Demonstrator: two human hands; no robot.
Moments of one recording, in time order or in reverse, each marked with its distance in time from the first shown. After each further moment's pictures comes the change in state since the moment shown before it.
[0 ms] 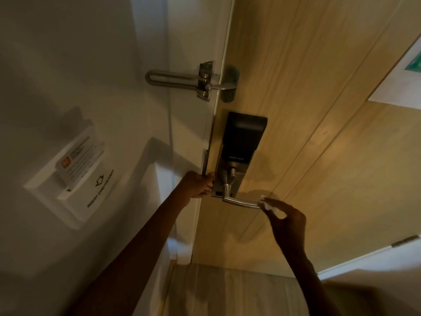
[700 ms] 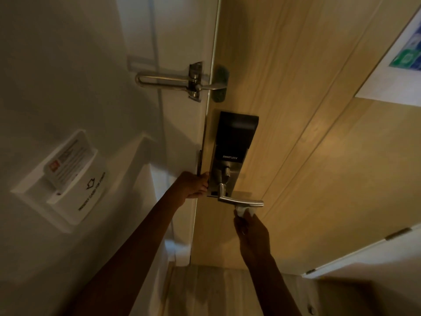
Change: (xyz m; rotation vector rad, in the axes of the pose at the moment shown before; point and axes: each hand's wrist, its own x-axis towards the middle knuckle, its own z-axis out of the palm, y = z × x) left_hand 0.008 0.000 -0.004 -0.003 -0.080 -0.106; right_hand -0.035 -0.052 0.051 1.257 0.127 1.115
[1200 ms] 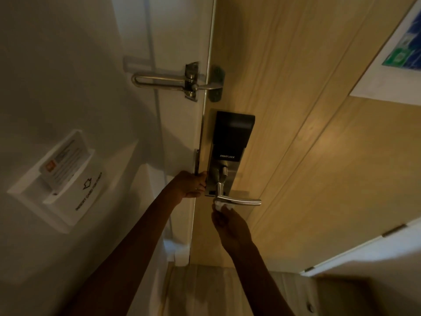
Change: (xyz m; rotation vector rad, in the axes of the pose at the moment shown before) left_hand -0.001 0.003 -0.002 -0.046 0.009 -0.050; right_hand 0.008 0.022 0.025 0.094 -0.150 0.234
